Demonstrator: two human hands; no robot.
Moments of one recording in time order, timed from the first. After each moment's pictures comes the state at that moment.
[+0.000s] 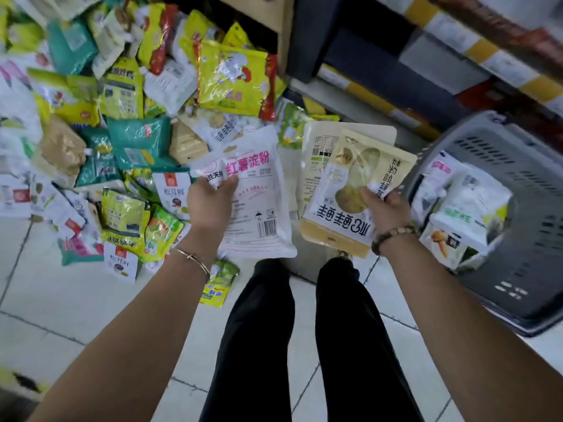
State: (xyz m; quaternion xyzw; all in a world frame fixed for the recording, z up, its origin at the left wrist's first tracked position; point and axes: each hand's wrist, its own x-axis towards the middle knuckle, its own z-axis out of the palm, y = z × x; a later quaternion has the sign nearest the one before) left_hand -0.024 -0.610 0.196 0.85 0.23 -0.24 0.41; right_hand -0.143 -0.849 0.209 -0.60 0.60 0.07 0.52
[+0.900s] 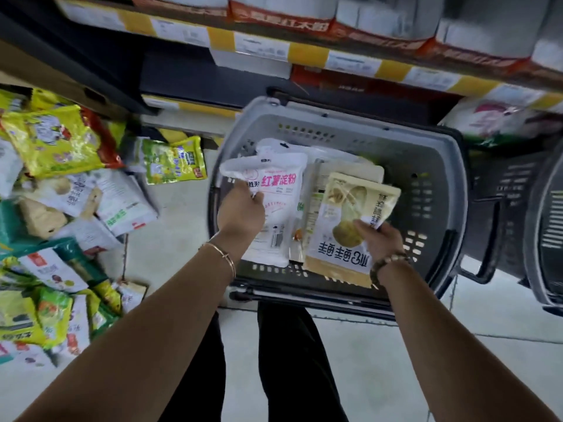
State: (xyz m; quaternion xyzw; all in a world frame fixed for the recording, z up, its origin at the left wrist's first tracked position) left_hand -0.187 -0.999 0.146 0.90 -0.09 -0.36 0.22; right_hand -0.380 -1.135 0.144 -0.42 0.70 -0.03 0.58
